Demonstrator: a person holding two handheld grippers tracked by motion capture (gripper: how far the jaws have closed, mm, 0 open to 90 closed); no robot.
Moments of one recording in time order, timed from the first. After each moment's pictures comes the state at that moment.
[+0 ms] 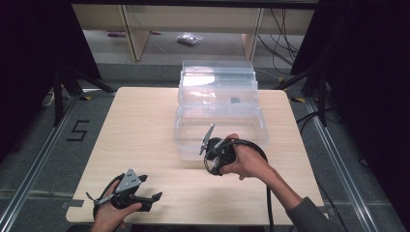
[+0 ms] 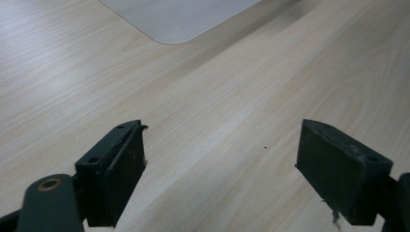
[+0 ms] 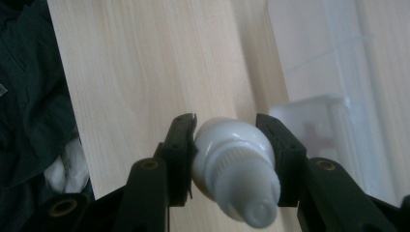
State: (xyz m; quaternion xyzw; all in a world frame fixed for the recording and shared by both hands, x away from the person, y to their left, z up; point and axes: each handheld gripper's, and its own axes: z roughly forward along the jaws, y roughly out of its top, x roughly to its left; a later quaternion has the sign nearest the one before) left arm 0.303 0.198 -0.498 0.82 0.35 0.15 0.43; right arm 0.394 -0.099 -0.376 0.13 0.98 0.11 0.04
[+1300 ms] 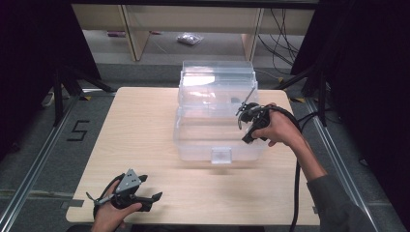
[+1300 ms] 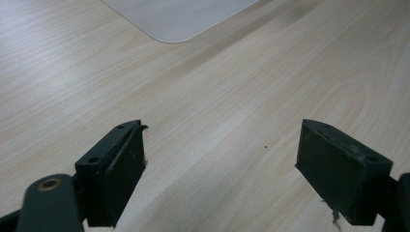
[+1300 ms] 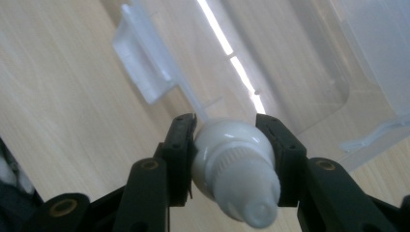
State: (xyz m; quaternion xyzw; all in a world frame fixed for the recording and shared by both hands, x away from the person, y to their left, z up) left arm 0.304 0.200 -0.498 0.82 0.34 0.15 0.43; right arm 0.467 -0.186 -0.333 0.27 0.96 0.10 0.07
